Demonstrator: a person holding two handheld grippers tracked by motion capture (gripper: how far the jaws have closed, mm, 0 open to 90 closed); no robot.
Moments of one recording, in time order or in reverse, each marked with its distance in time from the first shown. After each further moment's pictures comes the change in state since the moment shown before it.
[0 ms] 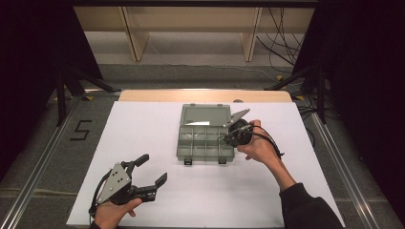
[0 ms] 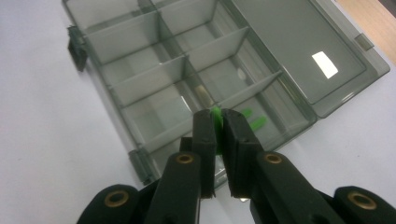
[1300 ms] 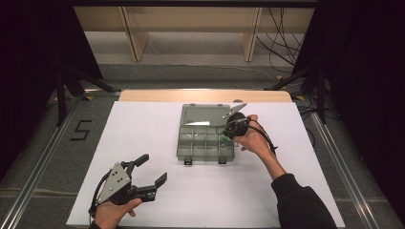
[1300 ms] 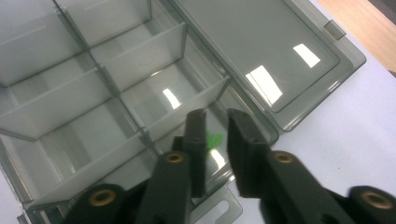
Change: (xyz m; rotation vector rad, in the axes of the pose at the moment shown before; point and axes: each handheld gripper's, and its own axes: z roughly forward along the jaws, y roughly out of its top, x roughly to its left) left arm 0.000 0.000 -0.001 0.002 0.001 0.000; right arm -0.032 0.002 0.039 -0.007 -0.062 0.088
